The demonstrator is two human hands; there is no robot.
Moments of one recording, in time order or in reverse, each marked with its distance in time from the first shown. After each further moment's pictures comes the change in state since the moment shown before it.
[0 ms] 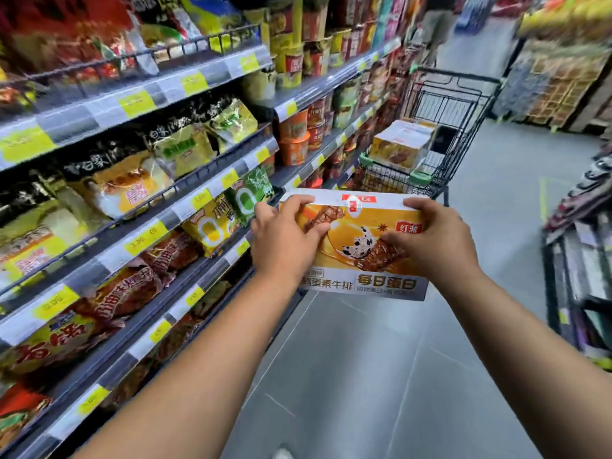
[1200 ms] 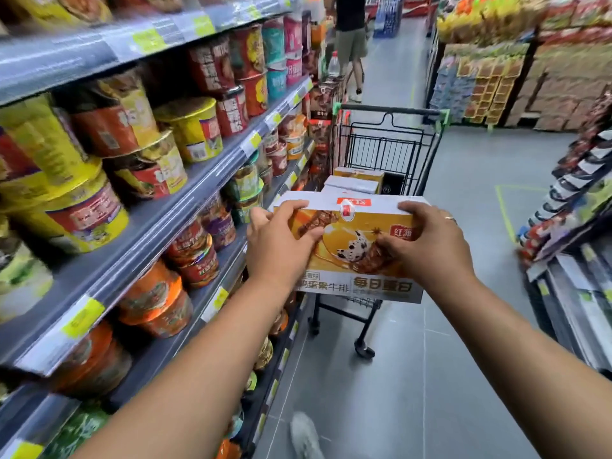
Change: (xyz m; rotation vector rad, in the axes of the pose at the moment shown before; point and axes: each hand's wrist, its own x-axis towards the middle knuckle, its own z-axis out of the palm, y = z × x) left_hand 0.471 0.198 0.360 -0.055 -0.144 0.214; right_hand 0.564 0.101 -0.017 -0.070 0.200 0.060
